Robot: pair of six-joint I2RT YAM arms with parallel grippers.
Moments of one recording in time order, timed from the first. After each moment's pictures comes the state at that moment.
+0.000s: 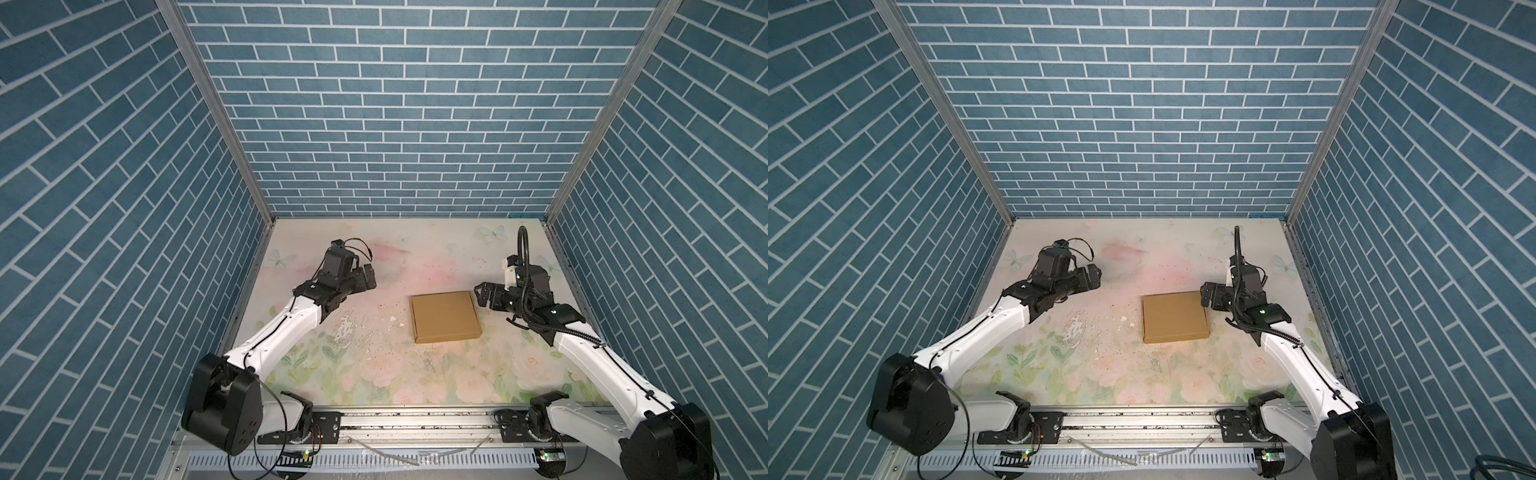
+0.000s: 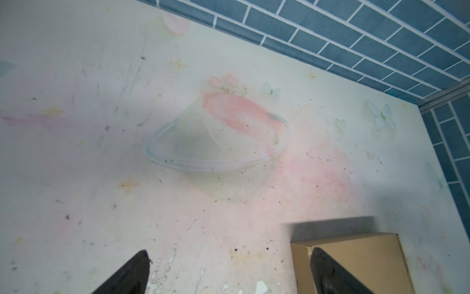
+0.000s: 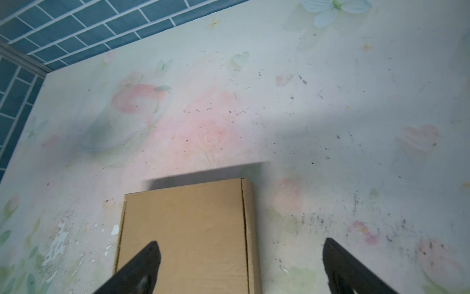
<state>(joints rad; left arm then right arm) -0.38 1.29 0.90 -0.34 -0.07 -0.51 0.33 1.06 0.72 -0.38 -0.03 0.38</state>
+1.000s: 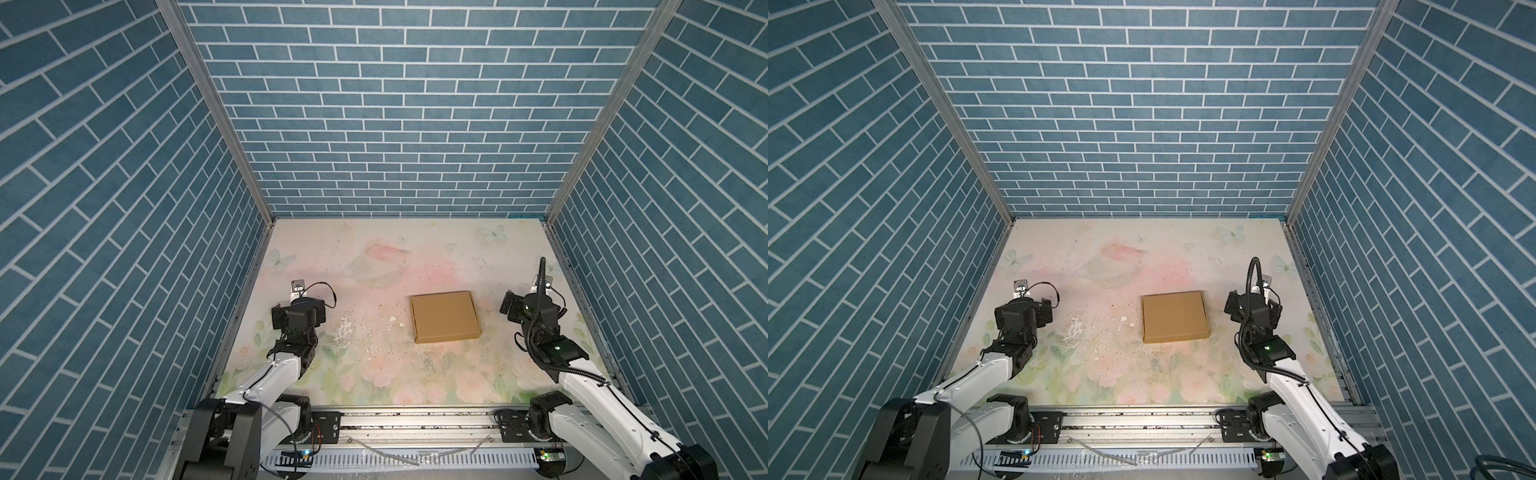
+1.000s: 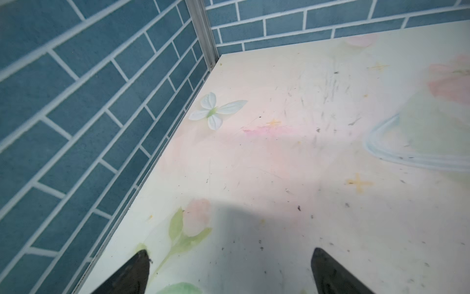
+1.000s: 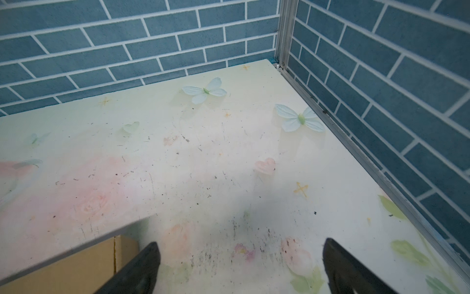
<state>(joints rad) -0.10 1.11 0.26 0.34 -0.49 -0.01 0.33 0.81 0.39 -0.09 0.48 0.31</state>
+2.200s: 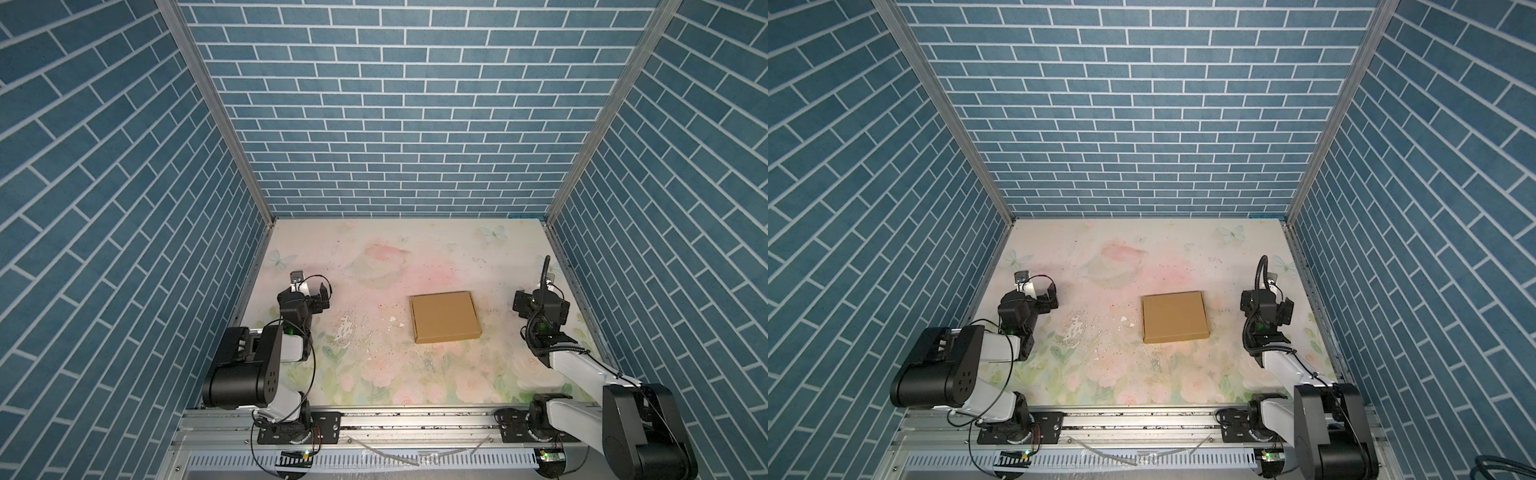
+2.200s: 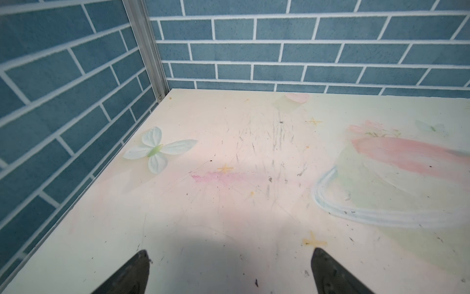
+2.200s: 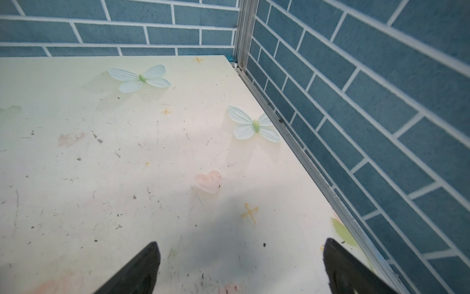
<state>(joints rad) 0.04 1.52 0.27 0.93 -0.09 -0.02 0.08 1.15 0.32 0.36 0.44 0.04</state>
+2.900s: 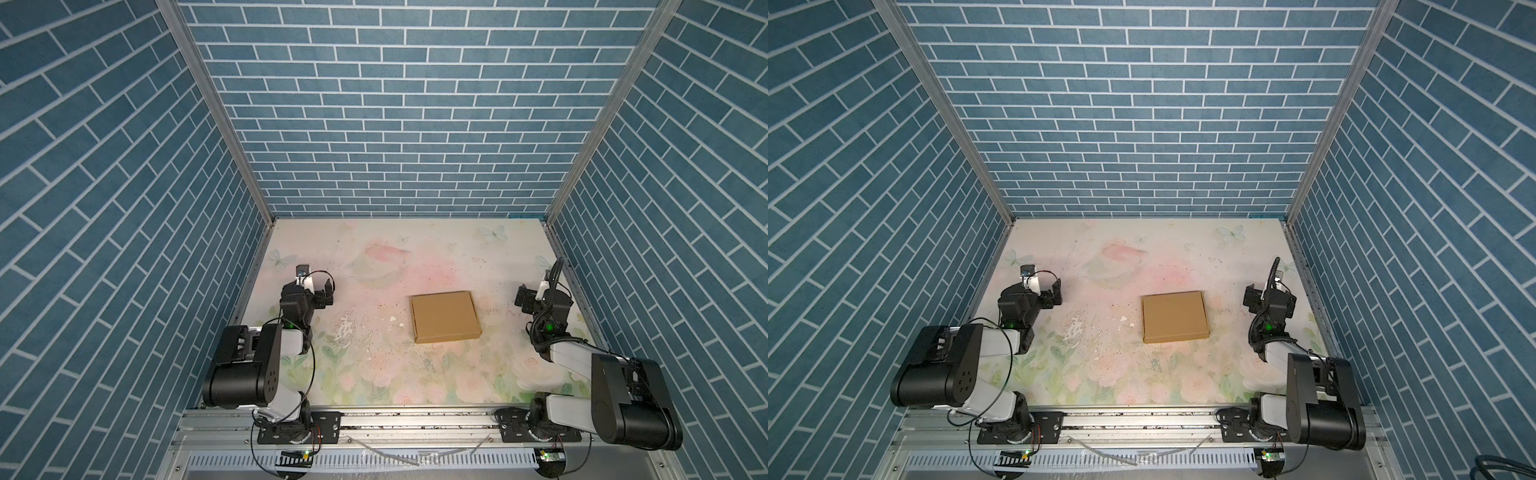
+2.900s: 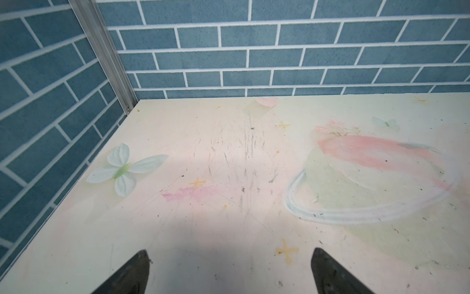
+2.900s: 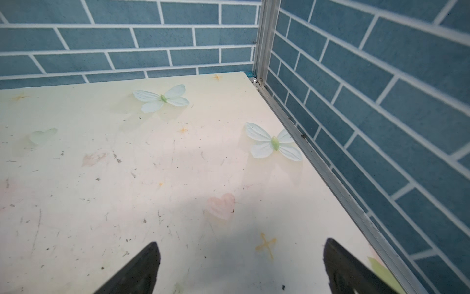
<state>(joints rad) 0.04 1.52 0.34 0.85 0.03 0.02 -0.04 1.29 0.31 0.61 0.19 0.01</state>
